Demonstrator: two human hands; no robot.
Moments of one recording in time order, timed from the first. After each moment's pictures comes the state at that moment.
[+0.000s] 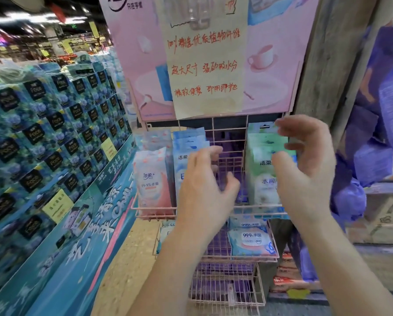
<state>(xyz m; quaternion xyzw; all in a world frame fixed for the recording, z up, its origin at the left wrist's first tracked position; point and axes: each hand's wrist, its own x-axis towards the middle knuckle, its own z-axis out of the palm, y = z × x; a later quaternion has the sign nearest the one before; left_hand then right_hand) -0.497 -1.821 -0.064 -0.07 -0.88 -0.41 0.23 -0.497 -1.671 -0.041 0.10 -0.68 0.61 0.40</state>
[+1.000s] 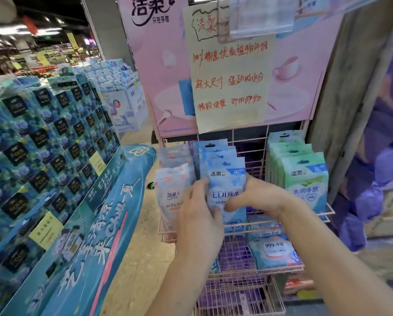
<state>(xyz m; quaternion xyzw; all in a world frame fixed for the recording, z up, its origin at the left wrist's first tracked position) -0.521 -1.897 -0.097 -0.02 -0.90 -0.40 0.17 -0.586 -1.733 -0.087 0.11 -0.78 0.60 -0.17</state>
